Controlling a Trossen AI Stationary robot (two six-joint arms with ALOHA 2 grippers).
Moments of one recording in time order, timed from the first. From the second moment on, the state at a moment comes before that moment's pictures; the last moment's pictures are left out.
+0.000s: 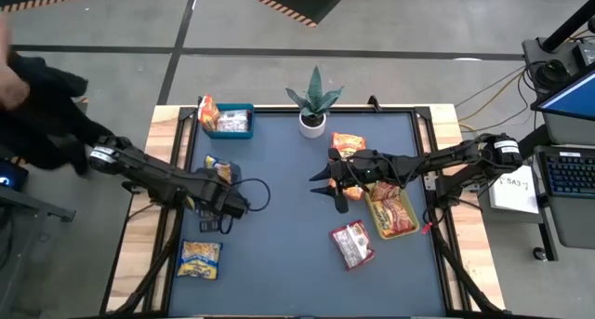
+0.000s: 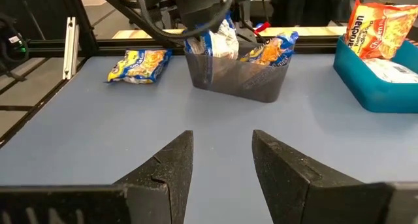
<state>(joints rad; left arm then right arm) -0.29 1.42 0.99 -1.42 -0.06 -0.45 -0.04 1.44 0.71 0.45 -0.16 0.00</state>
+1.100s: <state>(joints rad) -0.86 1.41 1.15 -0.99 -0.66 -0.86 -0.02 1.44 0.79 0.26 -0.16 0.33</state>
